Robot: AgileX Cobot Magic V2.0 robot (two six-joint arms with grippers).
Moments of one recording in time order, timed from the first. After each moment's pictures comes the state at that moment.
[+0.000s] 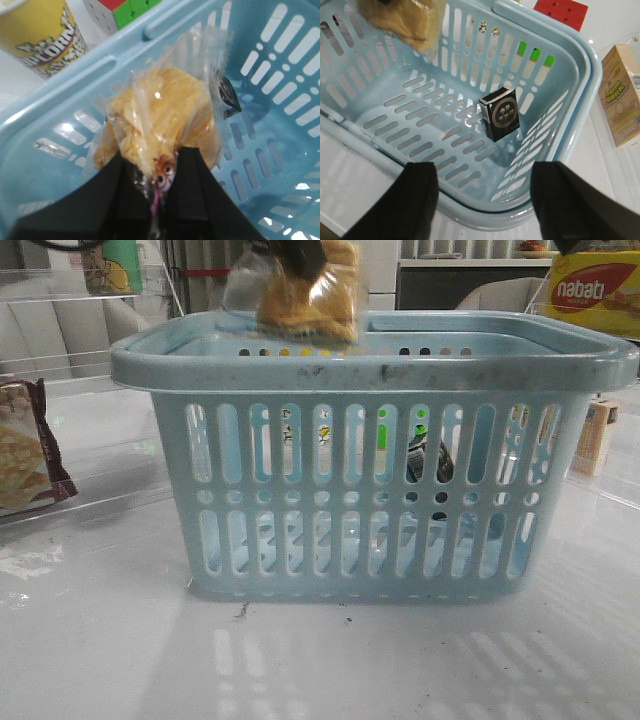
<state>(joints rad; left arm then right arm) -0.67 1.75 -1.64 0.02 0.79 0.09 0.47 1.00 -0.91 -0.08 0.58 0.03</state>
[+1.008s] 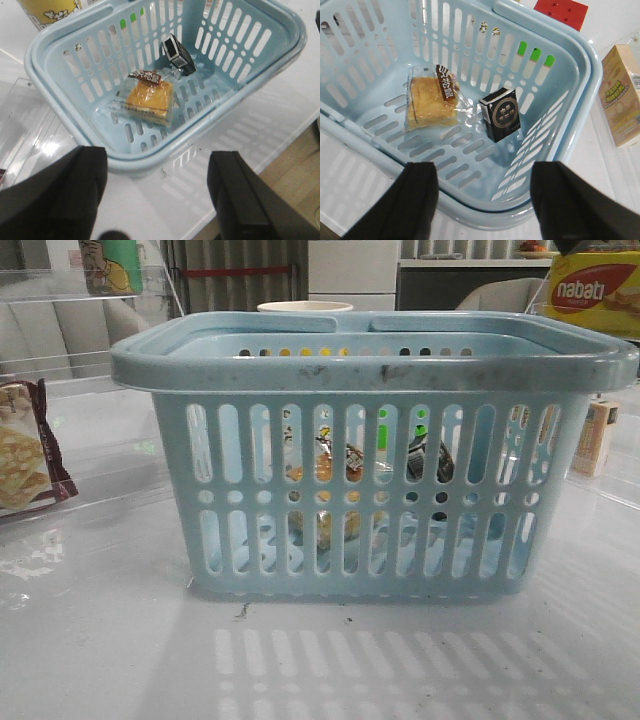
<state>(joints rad) -0.67 1.02 -1.12 -0.07 0.85 0.11 0.47 1.00 -0.91 -0.08 0.59 0.03</state>
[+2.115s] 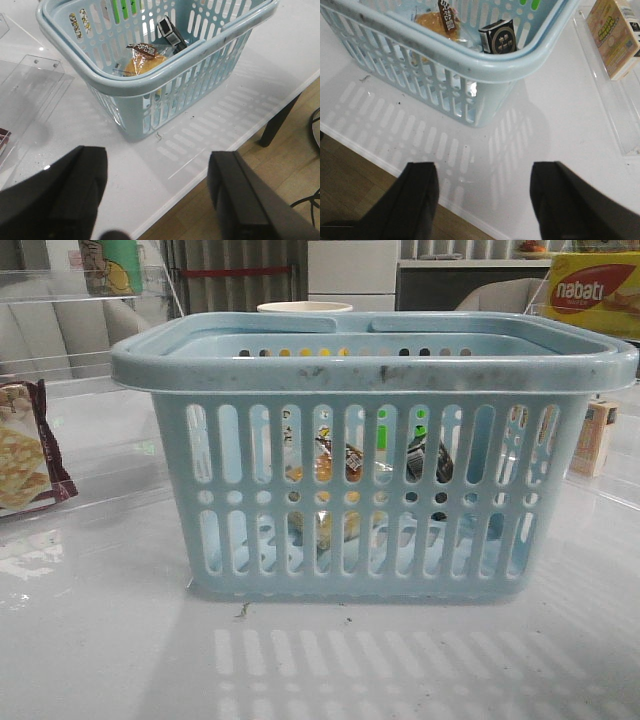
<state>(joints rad) -0.68 0.62 -0.78 -0.07 0.82 0.11 0.47 0.52 -0.59 -0.07 0.76 0.03</state>
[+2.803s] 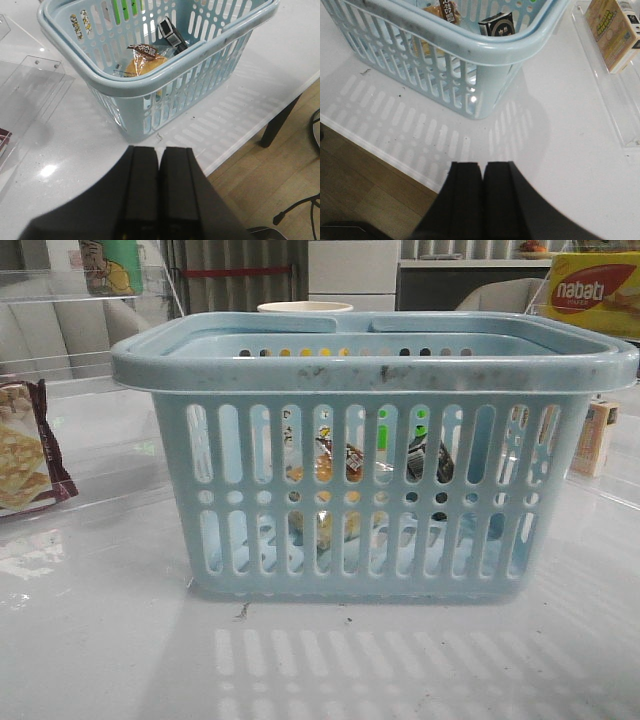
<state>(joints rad) -0.68 0.62 -0.78 -0.07 0.81 0.11 0.47 0.45 -0.56 -0.07 0.78 0.03</state>
